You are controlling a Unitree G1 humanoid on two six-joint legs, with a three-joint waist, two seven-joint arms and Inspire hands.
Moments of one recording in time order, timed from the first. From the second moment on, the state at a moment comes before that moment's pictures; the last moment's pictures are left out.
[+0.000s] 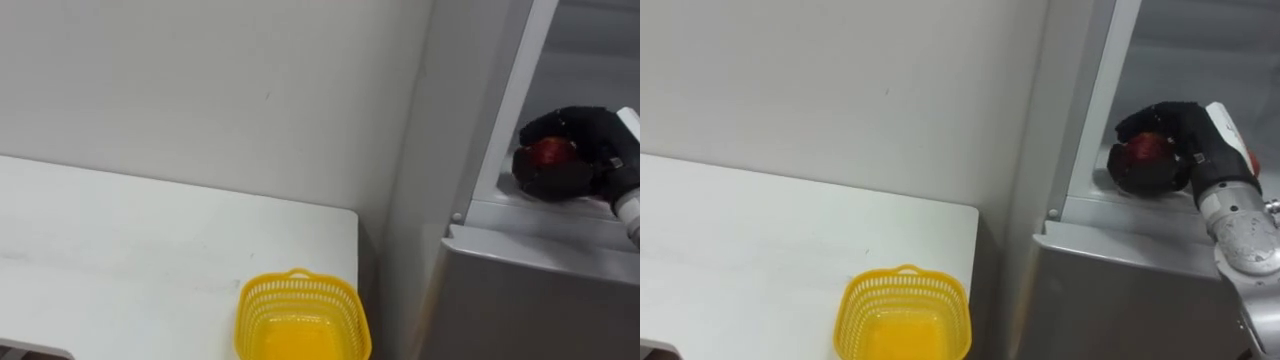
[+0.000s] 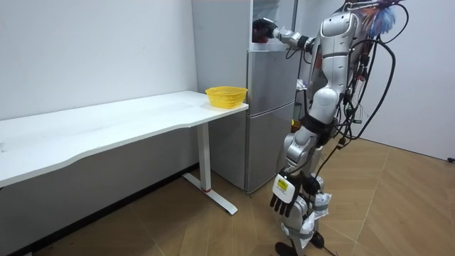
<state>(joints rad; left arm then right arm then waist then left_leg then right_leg) 0.26 0.31 0.00 1.04 0.28 0.15 -0.24 -0.71 -0.69 0.03 0.58 0.01 -0.01 -0.04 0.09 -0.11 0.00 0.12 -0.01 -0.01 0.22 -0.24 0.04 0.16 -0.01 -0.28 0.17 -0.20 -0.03</state>
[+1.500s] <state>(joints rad) 0.24 0.31 -0.02 1.04 0.27 0.15 -0.25 -0.66 -0.65 0.06 0.49 -0.04 0.01 -0.01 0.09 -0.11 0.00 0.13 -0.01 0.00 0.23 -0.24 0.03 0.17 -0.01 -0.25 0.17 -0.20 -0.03</state>
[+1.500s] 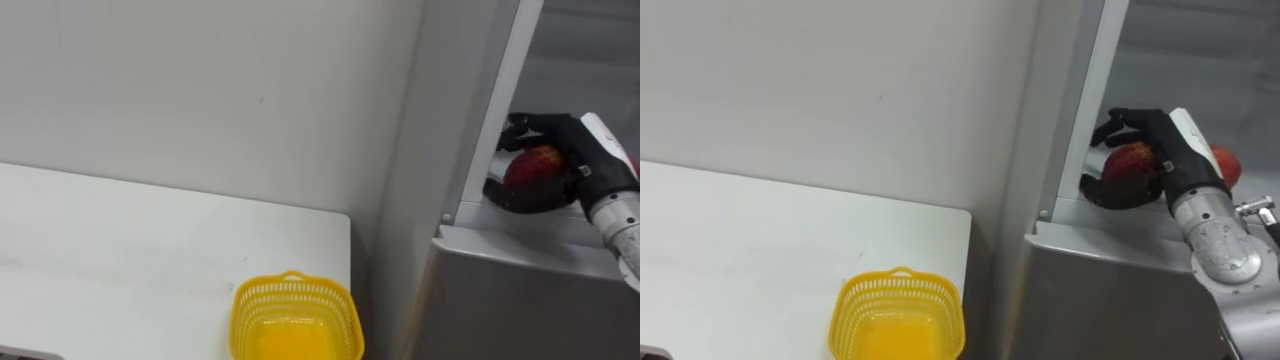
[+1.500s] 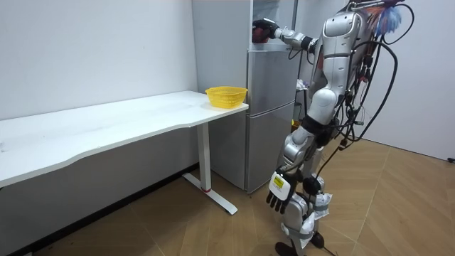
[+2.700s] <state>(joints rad) 0.24 0.31 -0.02 1.03 0.28 0.15 -0.26 -0.66 -0.65 0.05 0.50 0.01 0.02 0.03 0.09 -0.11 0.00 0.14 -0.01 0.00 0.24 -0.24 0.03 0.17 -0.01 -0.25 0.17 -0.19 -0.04</state>
